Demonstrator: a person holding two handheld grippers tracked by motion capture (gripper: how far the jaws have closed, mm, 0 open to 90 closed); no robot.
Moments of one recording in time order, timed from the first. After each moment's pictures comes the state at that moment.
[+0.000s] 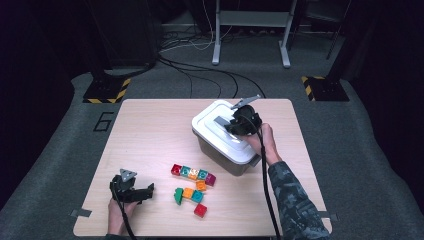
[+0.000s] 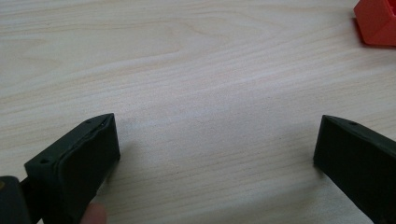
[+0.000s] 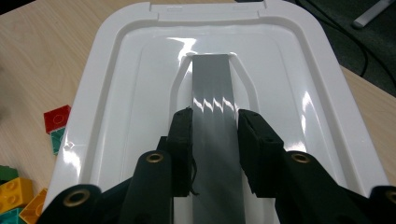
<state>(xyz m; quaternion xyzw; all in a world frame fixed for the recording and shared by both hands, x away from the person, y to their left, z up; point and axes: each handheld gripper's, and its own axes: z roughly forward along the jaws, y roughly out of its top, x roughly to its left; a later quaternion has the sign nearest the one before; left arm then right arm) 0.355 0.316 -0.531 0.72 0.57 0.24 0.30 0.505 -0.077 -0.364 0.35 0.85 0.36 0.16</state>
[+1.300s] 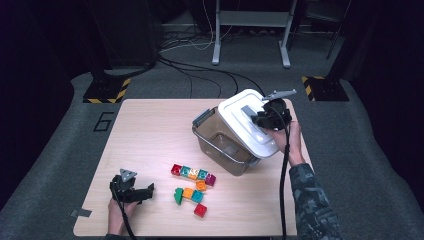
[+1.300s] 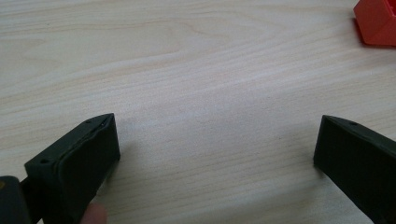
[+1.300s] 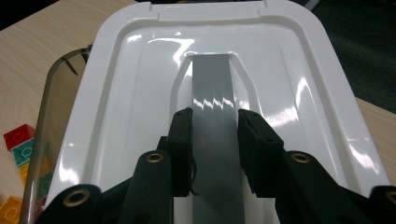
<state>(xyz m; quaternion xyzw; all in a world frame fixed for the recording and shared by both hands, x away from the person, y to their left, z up) 0.355 0.316 -0.531 0.72 0.57 0.24 0.31 0.493 -0.150 -0.334 0.43 0.80 0.37 0.21</state>
